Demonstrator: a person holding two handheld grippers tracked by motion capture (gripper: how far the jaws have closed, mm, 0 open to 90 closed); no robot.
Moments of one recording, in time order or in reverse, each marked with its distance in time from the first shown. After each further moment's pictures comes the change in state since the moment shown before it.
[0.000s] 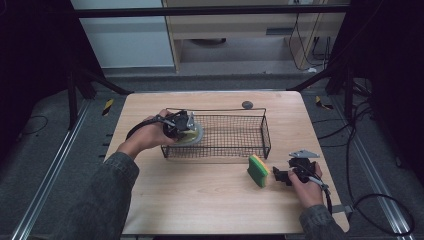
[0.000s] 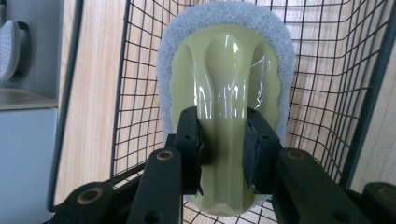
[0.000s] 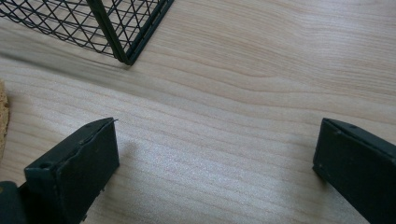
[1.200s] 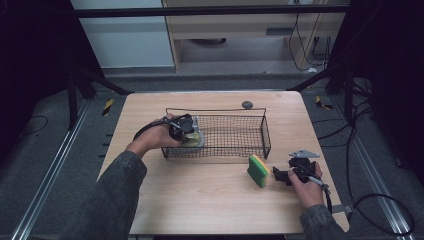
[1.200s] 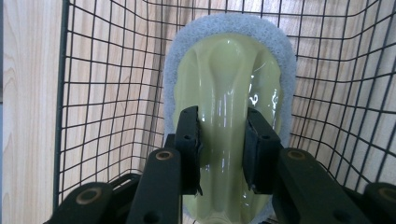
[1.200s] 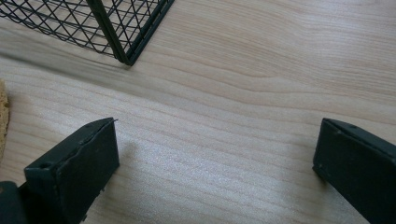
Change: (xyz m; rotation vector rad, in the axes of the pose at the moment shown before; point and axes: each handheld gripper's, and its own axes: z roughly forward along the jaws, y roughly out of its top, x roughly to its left) left arm -0.001 0.005 0.033 0.037 -0.092 -0.033; right arm 0.000 0.000 0.000 0.001 0.000 0.001
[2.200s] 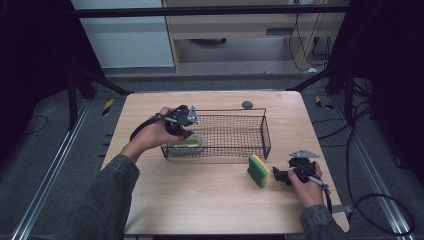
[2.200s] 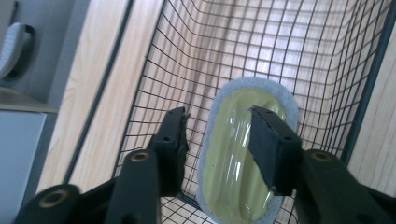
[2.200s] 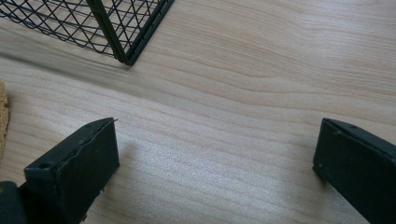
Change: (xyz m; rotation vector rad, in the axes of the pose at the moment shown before) left arm -0.002 0.003 -0.051 -0.179 0.111 -0.110; right arm 0.000 0.000 0.000 -0.001 0.001 0.003
